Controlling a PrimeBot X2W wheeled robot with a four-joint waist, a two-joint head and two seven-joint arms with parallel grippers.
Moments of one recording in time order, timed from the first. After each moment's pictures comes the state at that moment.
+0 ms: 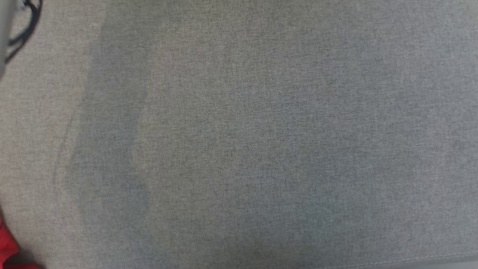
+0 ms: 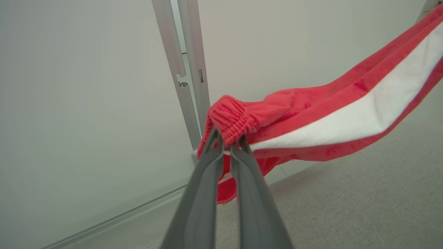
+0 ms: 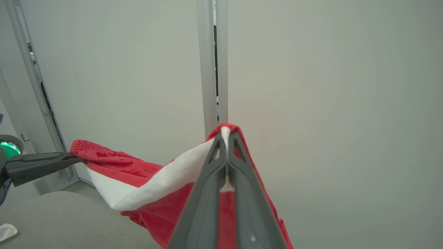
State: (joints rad) left arm -1.62 0.36 -0.82 0.82 -0.88 -0.13 0.05; right arm -1.68 -0.44 0.83 0.63 0.93 0.13 -0.17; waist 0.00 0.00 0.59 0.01
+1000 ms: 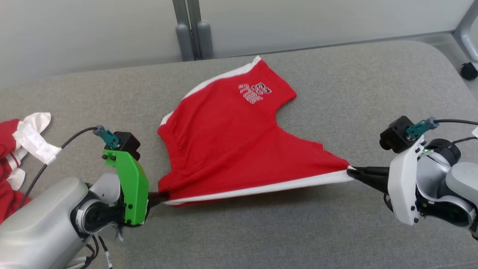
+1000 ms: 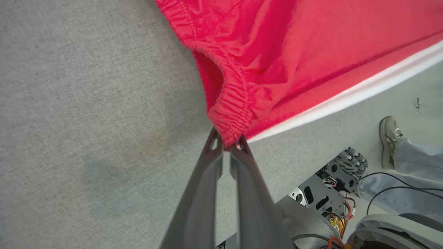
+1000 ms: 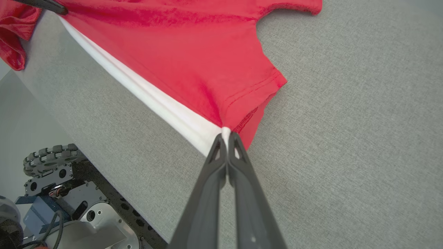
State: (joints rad) left arm -0.78 0.65 -1.14 0.34 -1.43 -0.02 0.62; right arm -0.82 -0.91 1.24 0.07 1.16 0.13 0.26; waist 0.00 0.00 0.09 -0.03
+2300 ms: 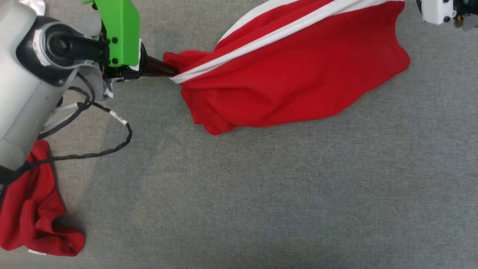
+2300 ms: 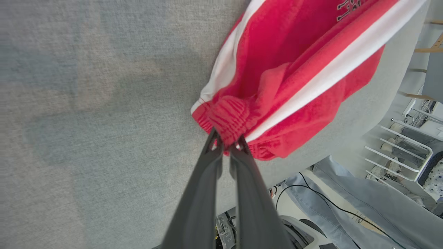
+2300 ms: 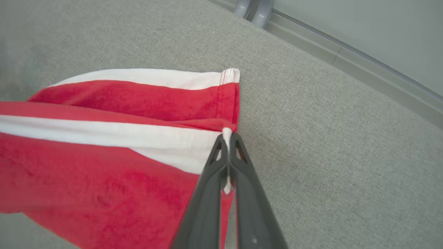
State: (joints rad) left arm -1.31 0.52 -0.98 0.43 -1.64 0.17 1.10; right arm -1.41 -0.66 0.92 0.50 1.04 0.13 0.76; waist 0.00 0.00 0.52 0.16
